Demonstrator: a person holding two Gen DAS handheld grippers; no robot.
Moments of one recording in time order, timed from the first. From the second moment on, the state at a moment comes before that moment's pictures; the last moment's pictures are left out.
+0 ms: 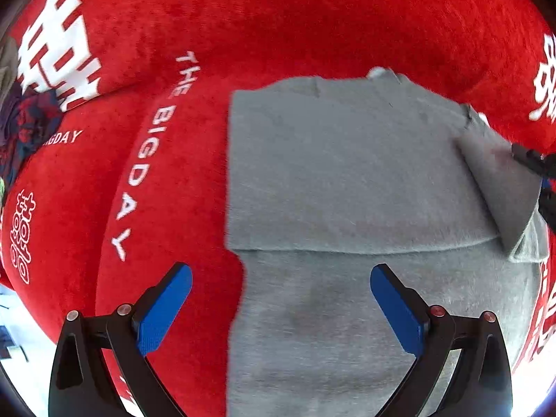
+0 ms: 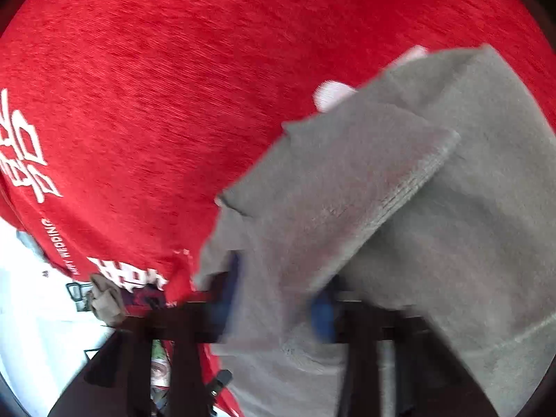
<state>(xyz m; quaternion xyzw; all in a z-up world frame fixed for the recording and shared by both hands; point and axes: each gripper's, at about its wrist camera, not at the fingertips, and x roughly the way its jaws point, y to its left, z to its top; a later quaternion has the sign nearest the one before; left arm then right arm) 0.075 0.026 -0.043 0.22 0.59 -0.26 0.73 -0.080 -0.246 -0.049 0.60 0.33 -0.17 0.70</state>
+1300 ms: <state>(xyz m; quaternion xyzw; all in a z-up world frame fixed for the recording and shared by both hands) 0.081 -0.036 -0.079 0.25 0.59 -0.26 0.72 -0.230 -0.280 -0.063 0.60 0.35 -0.25 0.67</state>
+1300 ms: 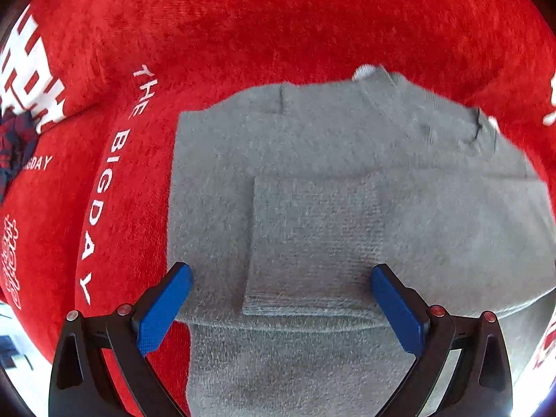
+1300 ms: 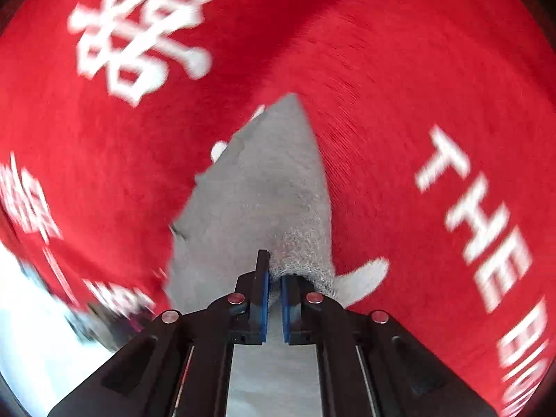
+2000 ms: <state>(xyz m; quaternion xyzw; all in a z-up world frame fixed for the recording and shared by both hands) 0.103 -0.018 -0.056 0.27 0.56 -0.23 0.75 -0.236 -0.278 -0.023 0.48 0.45 -0.27 0.70</state>
